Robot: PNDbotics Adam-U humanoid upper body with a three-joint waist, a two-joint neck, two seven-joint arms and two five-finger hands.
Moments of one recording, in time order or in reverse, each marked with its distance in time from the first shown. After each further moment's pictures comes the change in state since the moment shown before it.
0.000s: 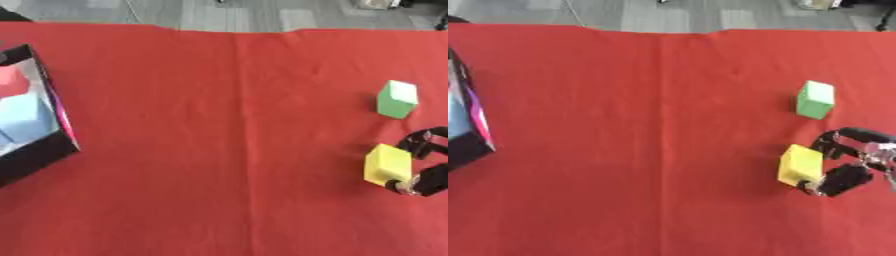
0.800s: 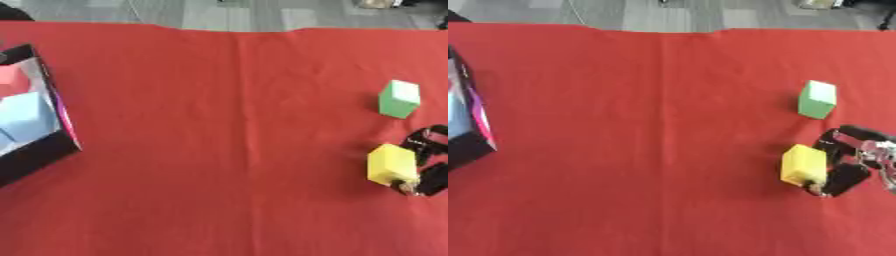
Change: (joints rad) left arm 0.000 0.000 0.000 -0.001 0.000 0.000 0.000; right arm -0.016 0.017 0.001 0.012 -0.073 0.045 -0.093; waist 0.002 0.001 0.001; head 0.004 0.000
